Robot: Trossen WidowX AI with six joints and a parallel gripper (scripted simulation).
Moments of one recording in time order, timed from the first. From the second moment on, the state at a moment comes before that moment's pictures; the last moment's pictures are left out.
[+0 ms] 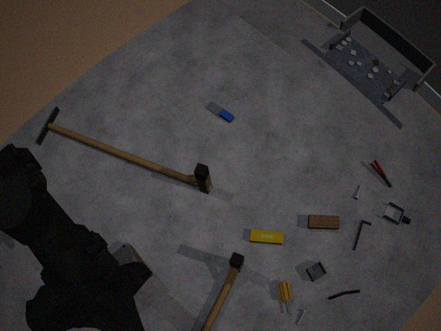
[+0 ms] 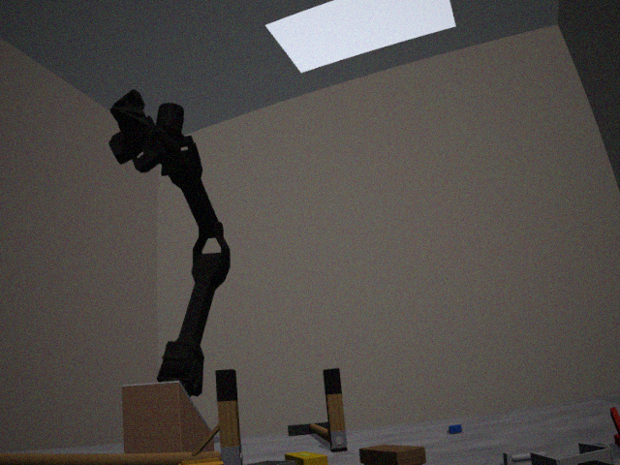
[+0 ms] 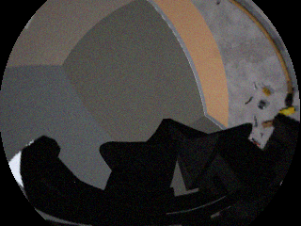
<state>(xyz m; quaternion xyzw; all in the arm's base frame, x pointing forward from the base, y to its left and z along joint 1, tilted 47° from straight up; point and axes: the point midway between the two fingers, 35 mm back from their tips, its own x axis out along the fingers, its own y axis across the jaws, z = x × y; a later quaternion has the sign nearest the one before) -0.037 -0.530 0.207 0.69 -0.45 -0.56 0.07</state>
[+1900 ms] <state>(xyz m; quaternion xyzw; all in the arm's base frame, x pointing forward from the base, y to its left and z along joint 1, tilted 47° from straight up) 0.130 -0.440 0.080 0.71 0.20 -0.57 0.37</state>
